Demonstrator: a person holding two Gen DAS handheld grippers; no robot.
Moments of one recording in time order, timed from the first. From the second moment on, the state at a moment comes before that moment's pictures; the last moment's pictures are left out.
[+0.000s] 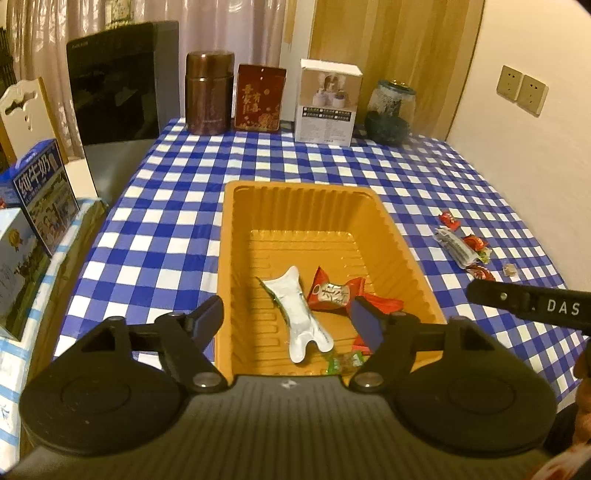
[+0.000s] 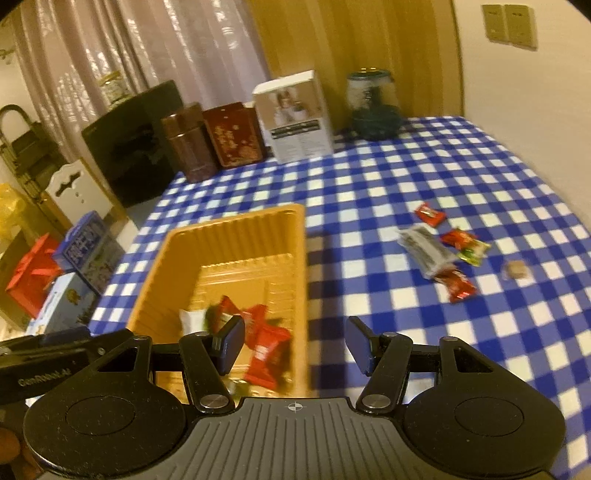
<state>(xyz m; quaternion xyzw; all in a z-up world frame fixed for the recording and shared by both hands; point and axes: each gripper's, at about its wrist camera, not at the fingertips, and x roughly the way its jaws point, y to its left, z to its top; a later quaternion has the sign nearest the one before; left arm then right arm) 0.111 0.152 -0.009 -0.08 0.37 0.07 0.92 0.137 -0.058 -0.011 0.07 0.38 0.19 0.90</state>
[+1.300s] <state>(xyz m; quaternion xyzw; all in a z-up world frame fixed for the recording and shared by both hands) 0.142 0.005 0.003 -0.05 0.36 -0.05 0.93 0.111 -0.230 -0.001 0.11 0.35 0.04 0.93</state>
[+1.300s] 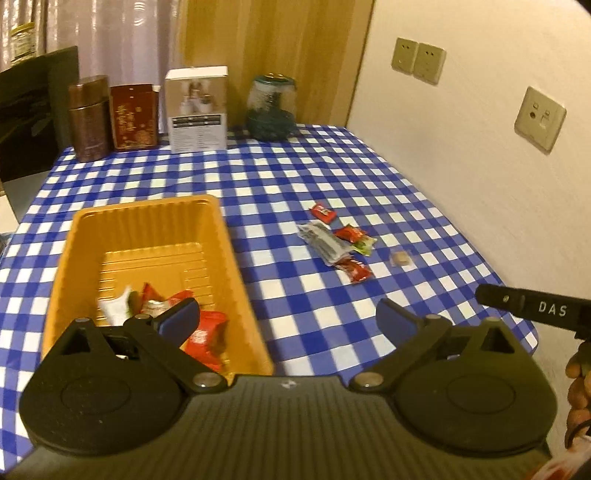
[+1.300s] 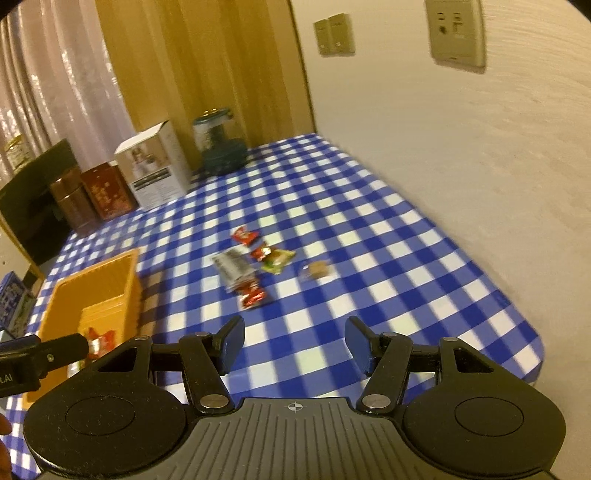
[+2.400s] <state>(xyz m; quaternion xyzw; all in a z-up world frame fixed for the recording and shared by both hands) 0.275 -0.094 -0.106 -0.10 0.38 -0.04 0.92 0.236 -0.270 -0.100 -0.04 0.35 0.14 0.93</state>
